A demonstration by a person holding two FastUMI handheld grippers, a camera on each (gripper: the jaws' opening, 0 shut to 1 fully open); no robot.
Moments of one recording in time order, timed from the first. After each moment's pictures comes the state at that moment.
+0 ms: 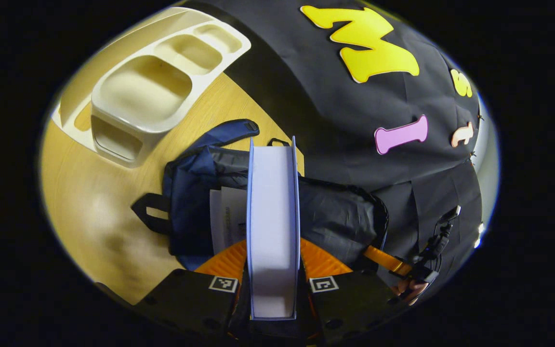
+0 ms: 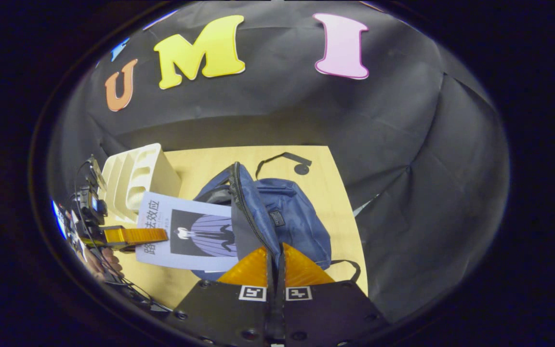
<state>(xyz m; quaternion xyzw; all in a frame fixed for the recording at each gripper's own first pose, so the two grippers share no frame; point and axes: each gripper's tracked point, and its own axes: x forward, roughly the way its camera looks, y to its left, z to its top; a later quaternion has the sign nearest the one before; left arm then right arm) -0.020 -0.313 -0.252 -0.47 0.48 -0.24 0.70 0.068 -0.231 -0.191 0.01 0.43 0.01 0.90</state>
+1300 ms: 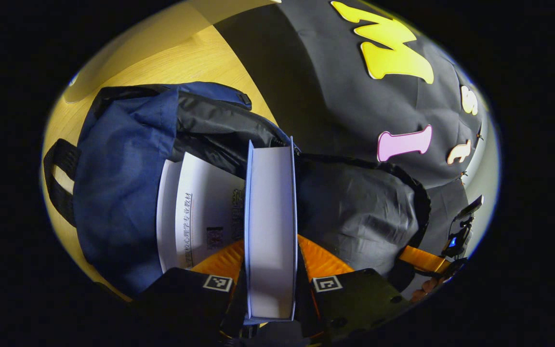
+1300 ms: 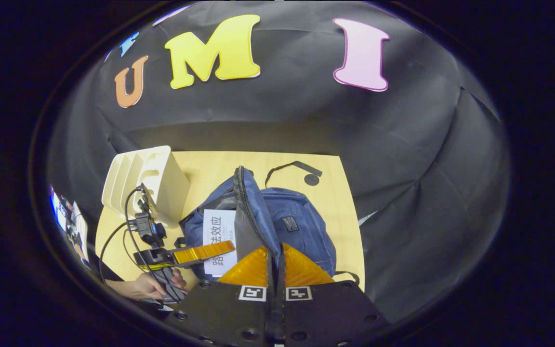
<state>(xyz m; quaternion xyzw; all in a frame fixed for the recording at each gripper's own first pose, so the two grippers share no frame) -0.003 -0.419 -0.314 -0.52 0.46 -0.24 0.67 0.090 -0.213 -0.173 0.00 0.43 0.04 0.90</state>
